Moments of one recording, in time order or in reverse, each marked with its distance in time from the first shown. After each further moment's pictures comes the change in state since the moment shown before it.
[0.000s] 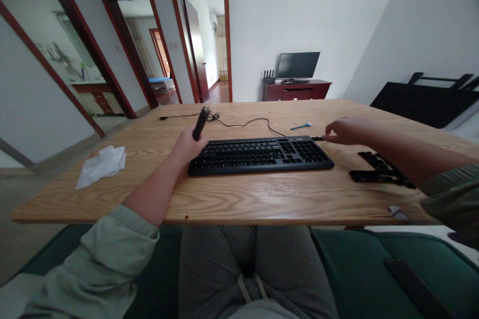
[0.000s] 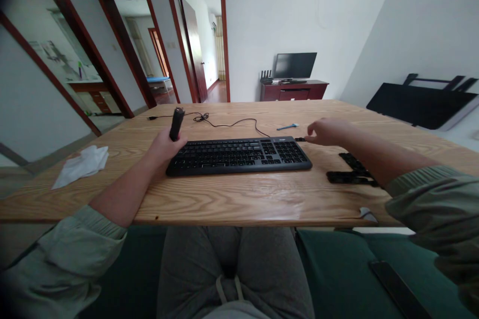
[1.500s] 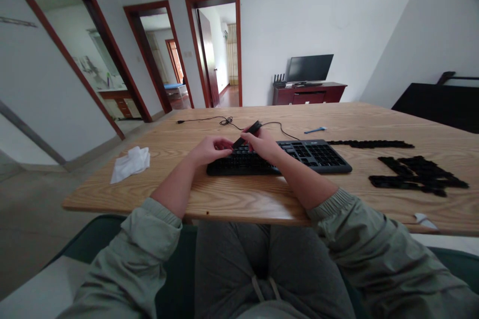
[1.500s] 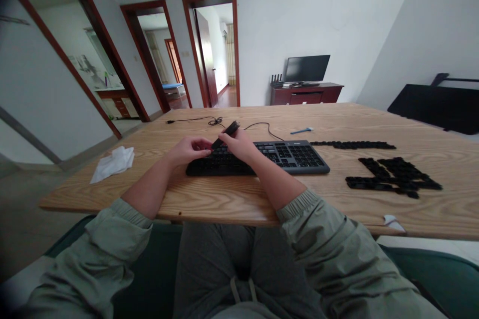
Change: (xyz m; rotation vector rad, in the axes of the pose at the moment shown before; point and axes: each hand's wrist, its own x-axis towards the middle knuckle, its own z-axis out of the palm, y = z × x) left_hand -0.007 0.001 -0.013 -0.276 -0.512 0.119; right_hand 0.004 -0.283 -0.028 1.542 0.231 -0.379
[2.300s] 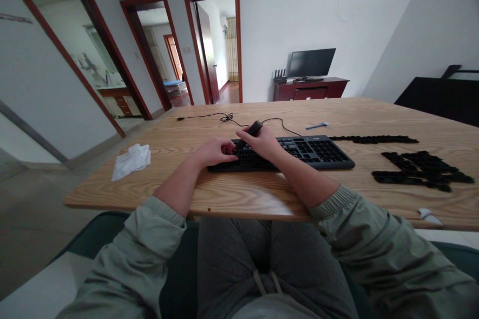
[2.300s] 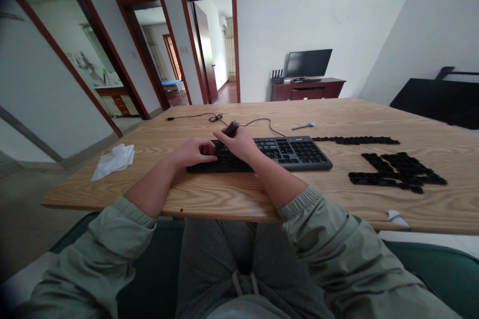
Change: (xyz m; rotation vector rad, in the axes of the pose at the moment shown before) left_hand -0.001 -0.001 0.009 0.283 -0.082 -0.023; right_hand -0.007 0.000 0.001 -0.240 0.062 -0.093
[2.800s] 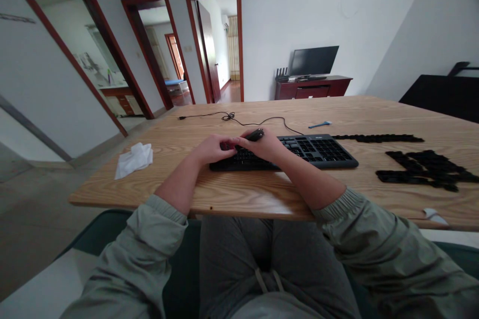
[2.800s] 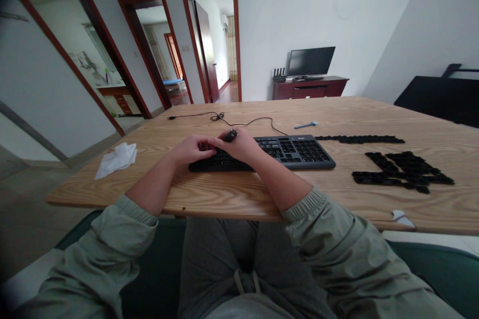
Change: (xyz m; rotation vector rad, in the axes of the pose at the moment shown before) left_hand -0.003 0.004 -0.005 0.034 0.038 0.086; right_hand -0.008 -0.016 -0.002 -0.166 -0.150 -0.102
